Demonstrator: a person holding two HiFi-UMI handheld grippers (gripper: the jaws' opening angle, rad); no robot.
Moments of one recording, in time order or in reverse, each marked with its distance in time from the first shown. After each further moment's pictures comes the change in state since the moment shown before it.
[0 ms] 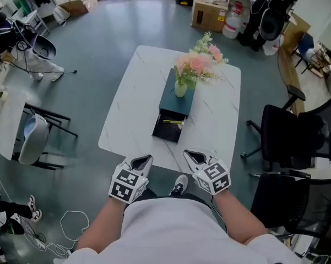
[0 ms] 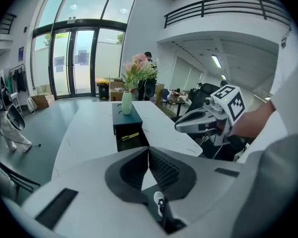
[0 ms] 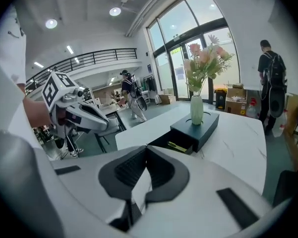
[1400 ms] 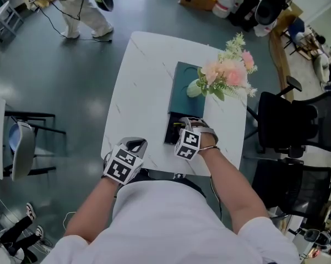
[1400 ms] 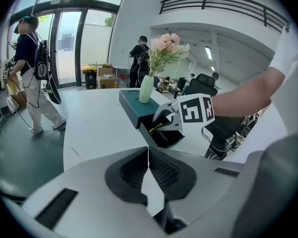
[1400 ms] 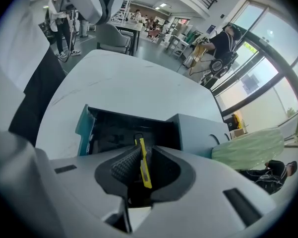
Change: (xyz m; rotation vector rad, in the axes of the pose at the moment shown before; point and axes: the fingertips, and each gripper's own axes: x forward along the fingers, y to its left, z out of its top) left arm 0.053 0.153 0.002 0.073 0.156 -0.164; right arm 0.211 -0.094 -0.023 -0.801 0.678 -0.161
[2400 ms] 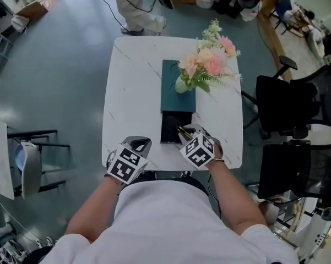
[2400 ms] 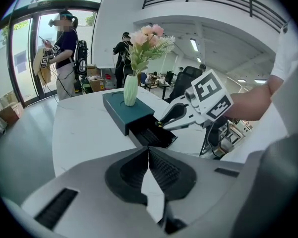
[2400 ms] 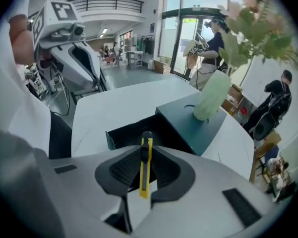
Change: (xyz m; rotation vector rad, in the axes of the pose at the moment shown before) left arm 0.019 -0.025 0.022 0.152 0.064 -0.088; right arm -0.073 0.013 -0.018 0.615 -0.161 0.065
